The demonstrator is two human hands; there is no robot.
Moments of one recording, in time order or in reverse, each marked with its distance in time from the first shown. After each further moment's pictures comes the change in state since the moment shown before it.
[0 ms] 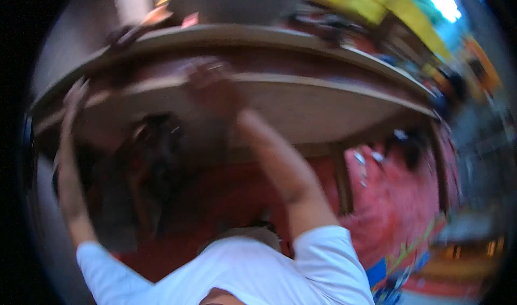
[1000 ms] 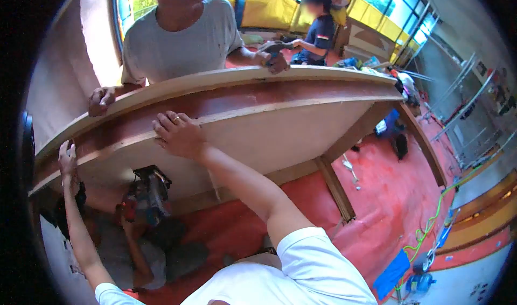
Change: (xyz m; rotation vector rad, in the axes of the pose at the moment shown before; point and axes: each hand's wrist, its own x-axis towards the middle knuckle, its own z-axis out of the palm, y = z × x) left_hand -0.010 -0.008 -0.009 -0.103 0.217 0.164; right_hand 0.007 -0.008 -0.003 0.122 -0.045 0.157
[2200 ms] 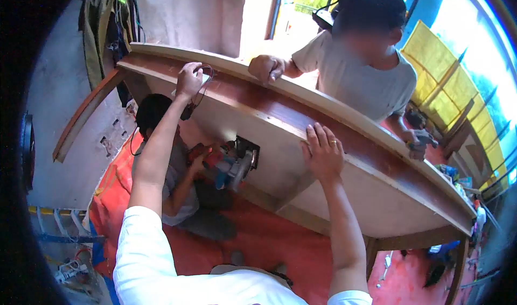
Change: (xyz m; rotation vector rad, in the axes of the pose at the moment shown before) left_hand -0.016 0.050 -0.021 -0.140 0.442 -0.082; right_hand 0.011 -0.008 -0.002 -0.111 -0.102 -0.026
